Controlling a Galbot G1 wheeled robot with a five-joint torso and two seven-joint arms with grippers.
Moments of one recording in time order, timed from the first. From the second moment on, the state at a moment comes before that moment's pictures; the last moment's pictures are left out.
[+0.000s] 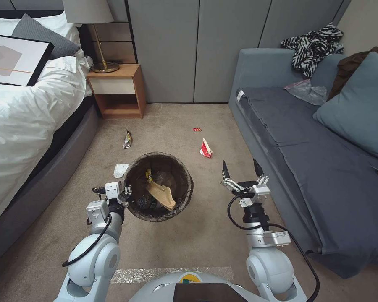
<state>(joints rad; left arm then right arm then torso) 1.59 -1.41 -0.52 -2.35 -0.36 0.56 -0.31 -1.62 1.41 0.39 2.20 0.10 0.37 0.07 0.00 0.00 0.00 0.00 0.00</state>
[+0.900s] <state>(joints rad) 1.59 -1.41 -0.52 -2.35 -0.36 0.55 -0.31 -1.62 1.40 0.39 2.18 0.10 0.36 0.06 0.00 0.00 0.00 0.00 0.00</state>
